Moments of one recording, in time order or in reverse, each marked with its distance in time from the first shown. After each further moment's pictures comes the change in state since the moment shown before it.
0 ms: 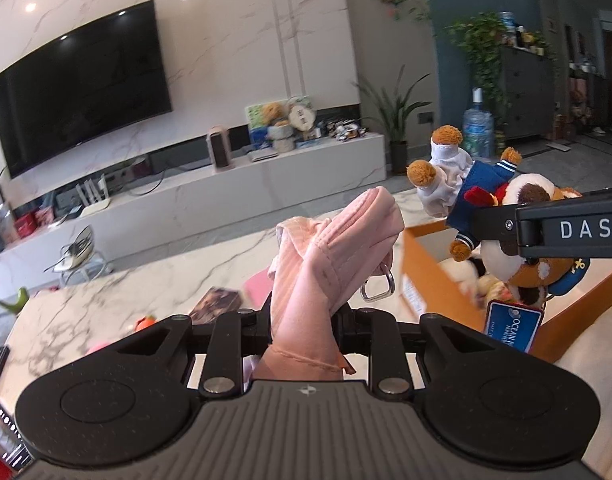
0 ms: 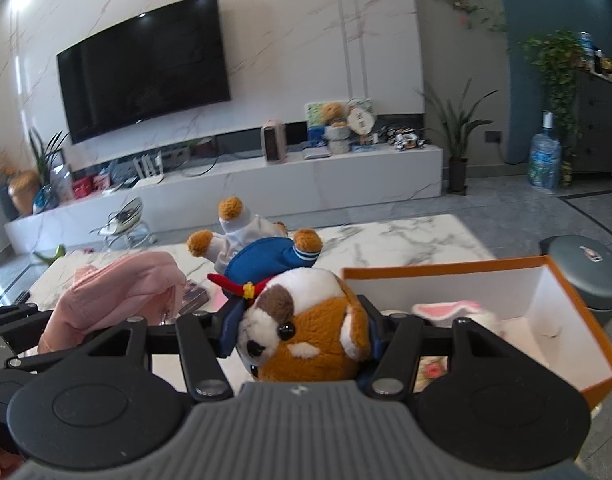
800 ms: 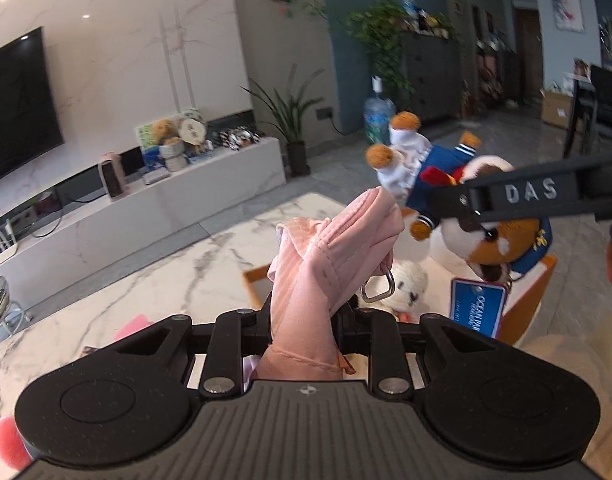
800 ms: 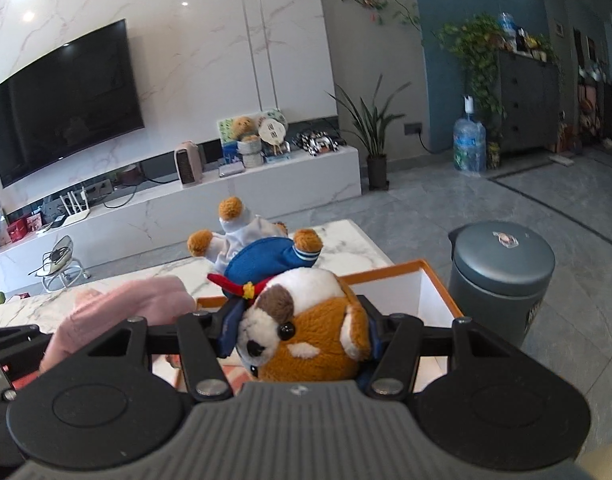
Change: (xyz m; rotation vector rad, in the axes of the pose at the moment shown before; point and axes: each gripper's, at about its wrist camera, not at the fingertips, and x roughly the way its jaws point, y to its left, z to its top) left arm 0.056 -0.109 0.030 0.159 0.008 -0.251; right arm -0.010 -0.117 0.023 0.134 -0.011 -0.182
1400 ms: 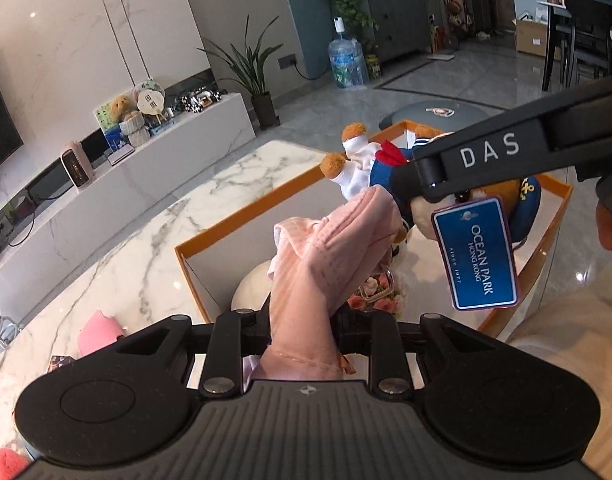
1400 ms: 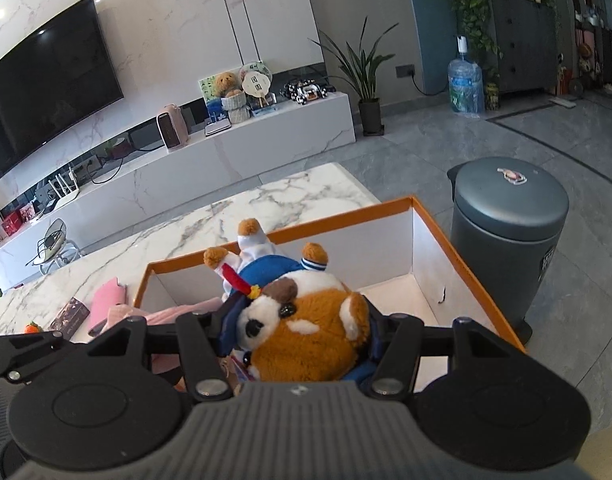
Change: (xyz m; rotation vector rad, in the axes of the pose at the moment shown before) left arm 0.060 -0.042 -0.016 0.132 0.154 -0.035; right arm 0.065 -0.047 -0.020 0.081 0.145 0.019
